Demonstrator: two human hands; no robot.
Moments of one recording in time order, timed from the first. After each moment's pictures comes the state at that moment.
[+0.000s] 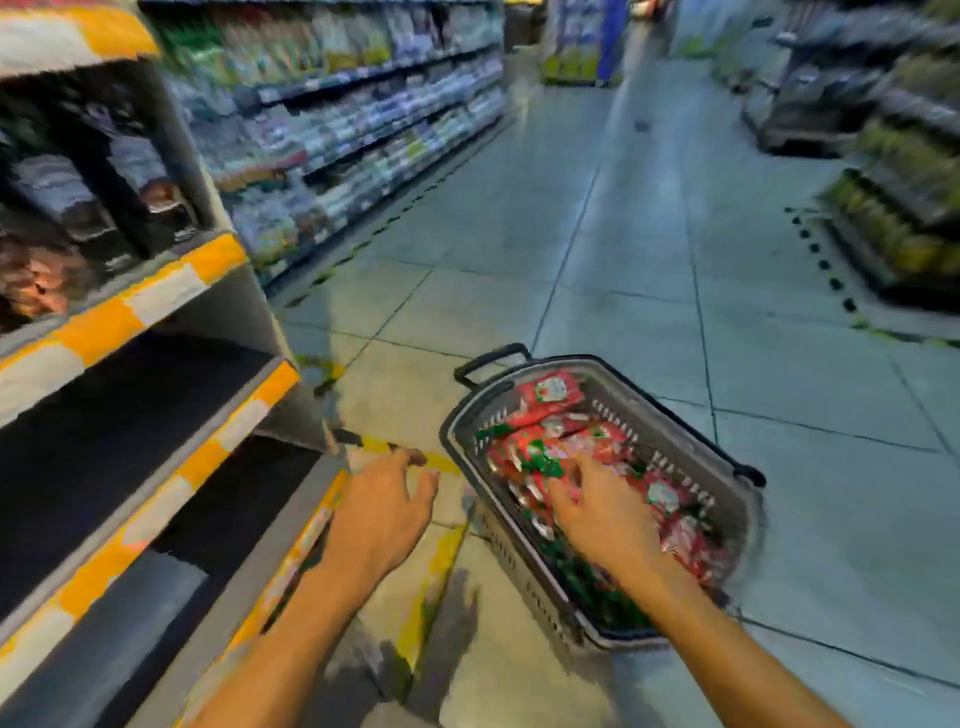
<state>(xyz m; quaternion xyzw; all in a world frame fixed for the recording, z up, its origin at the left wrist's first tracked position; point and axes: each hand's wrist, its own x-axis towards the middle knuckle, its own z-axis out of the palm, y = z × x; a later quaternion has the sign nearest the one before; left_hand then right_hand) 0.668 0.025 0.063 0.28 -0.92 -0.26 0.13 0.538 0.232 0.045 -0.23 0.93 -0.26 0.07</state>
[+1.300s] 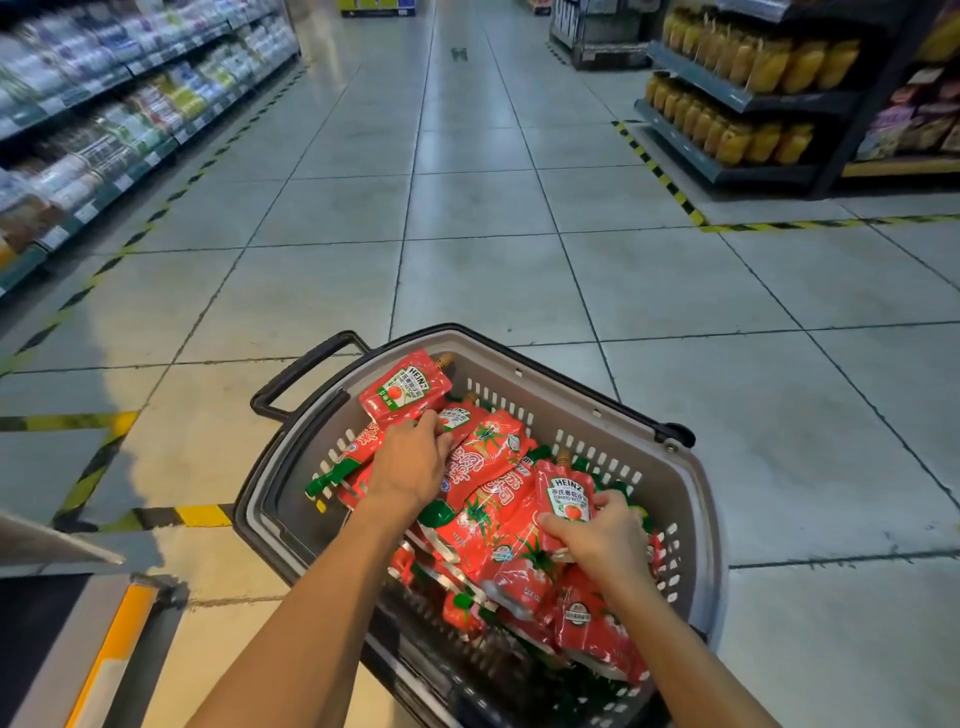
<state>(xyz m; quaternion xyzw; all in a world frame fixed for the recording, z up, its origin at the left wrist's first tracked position) 0.360 0.071 -0.115 0.09 -0.97 -0.23 -0.02 0.399 0.297 -0.128 0.21 0.88 -0.40 0.15</state>
